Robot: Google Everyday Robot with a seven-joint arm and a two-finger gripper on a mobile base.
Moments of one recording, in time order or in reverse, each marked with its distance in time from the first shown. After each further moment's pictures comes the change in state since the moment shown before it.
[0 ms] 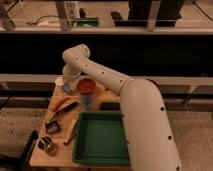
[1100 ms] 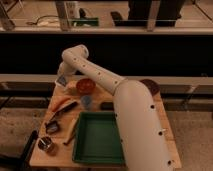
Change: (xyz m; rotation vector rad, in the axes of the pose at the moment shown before) arm 0.017 -0.064 0.014 0.180 0.045 -0.153
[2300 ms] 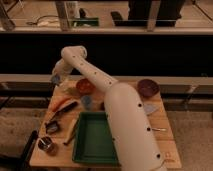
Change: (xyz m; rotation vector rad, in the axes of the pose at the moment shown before) arm -0.005 -0.020 0.020 0.067 -0.107 0.045
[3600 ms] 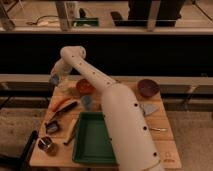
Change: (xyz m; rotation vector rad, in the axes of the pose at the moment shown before) arm -0.004 -0.002 0.007 -0.015 -0.019 -0.003
